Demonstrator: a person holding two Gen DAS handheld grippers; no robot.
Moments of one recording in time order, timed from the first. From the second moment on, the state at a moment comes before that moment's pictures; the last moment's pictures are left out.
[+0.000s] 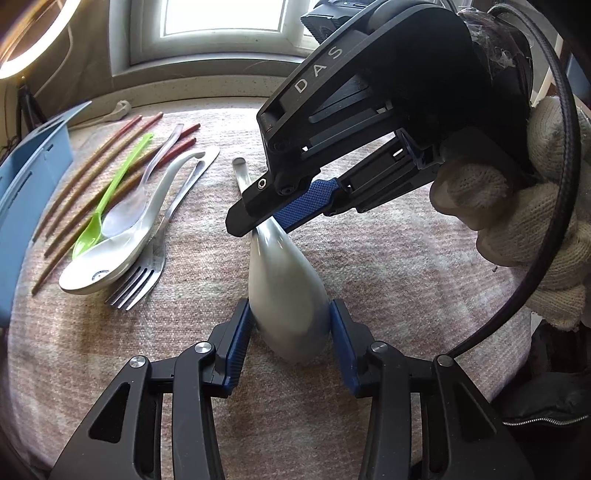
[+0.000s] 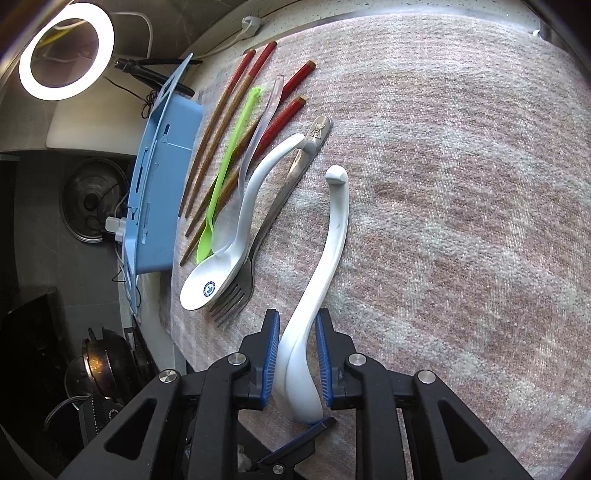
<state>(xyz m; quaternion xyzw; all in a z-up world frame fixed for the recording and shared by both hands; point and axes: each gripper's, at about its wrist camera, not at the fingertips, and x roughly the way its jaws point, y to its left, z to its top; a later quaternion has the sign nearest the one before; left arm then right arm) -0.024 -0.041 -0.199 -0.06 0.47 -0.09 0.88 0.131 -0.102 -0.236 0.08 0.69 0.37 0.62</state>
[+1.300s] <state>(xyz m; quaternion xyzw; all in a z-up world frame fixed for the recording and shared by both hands) -0.036 0.113 -0.114 -0.03 0.41 -0.05 0.91 0.114 0.067 -0.134 0.10 0.62 0.44 0.64</state>
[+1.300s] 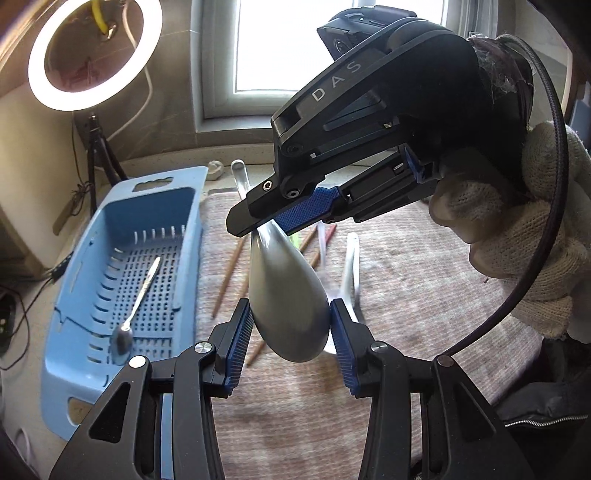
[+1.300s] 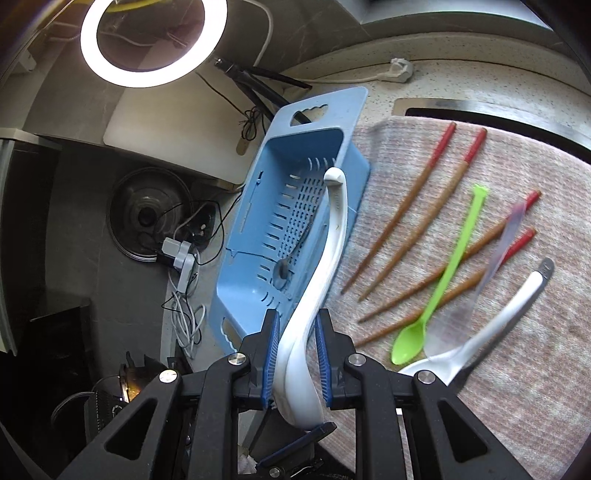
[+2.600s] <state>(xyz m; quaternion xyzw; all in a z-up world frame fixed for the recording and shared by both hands) -0.025 0.249 -0.151 -0.04 0.47 -0.01 0.88 0.135 0.234 -0.190 0.07 0.65 0.44 0.62</state>
